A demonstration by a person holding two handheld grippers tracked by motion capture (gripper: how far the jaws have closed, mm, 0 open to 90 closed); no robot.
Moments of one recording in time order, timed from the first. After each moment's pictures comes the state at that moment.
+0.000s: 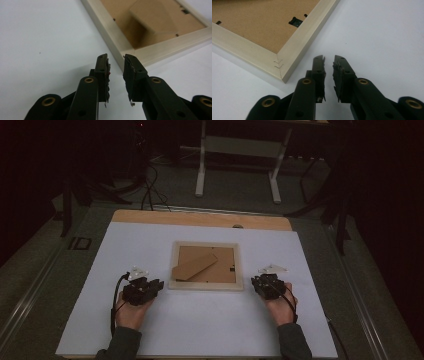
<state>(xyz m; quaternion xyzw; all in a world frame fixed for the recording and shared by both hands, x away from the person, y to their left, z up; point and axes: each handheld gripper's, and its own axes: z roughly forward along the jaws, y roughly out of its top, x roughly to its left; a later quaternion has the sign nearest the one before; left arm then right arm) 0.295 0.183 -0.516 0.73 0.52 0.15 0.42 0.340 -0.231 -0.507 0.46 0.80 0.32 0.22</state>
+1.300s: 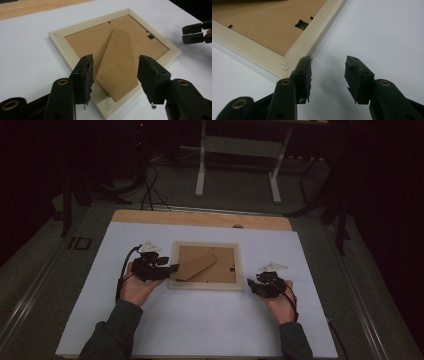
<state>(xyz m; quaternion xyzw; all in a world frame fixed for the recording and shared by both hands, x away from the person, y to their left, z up) 0.344 0.155 -0.454 0.78 0.44 0.12 0.43 0.344 -0.232 -0.503 0.46 0.80 0.33 0.20</state>
